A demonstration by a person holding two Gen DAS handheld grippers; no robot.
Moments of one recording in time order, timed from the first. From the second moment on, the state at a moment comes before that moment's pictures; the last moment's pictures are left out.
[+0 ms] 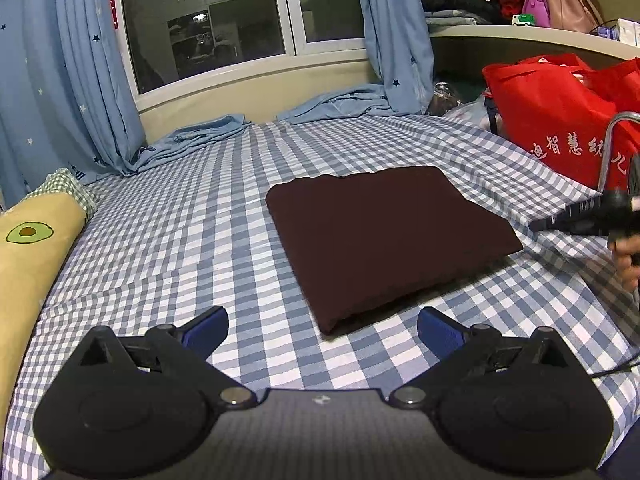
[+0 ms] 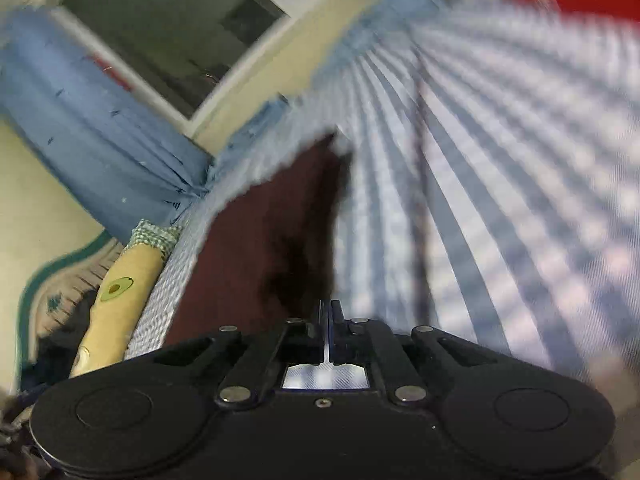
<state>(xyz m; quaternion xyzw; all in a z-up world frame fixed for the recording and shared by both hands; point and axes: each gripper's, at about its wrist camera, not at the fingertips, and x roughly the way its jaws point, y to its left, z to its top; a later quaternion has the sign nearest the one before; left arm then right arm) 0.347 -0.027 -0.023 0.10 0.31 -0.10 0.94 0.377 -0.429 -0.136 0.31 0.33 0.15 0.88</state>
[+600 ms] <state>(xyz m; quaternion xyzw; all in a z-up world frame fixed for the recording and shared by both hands) 0.343 -0.007 -0.024 0.07 0.31 -0.09 0.94 0.392 -0.361 -0.124 0.24 0.34 0.15 0.90</state>
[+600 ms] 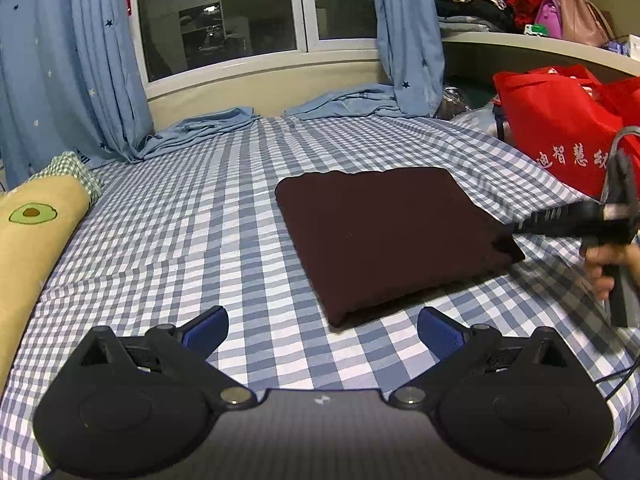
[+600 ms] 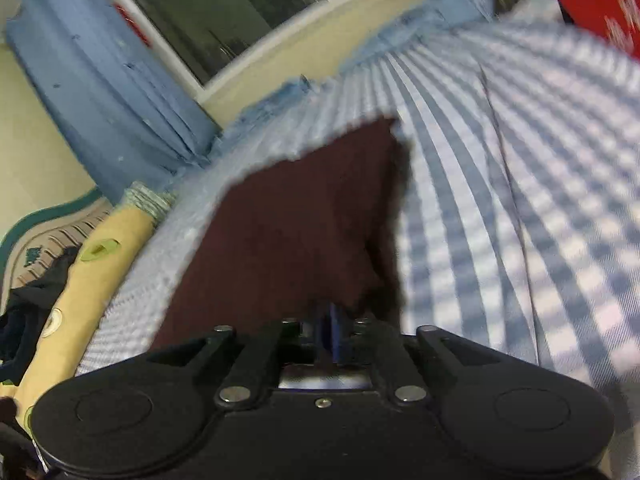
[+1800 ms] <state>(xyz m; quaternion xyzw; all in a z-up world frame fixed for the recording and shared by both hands) 0.345 0.004 -0.032 0.04 0.32 -0.11 0.94 0.353 -0.299 -0.060 0.12 0.30 0.11 0.94</state>
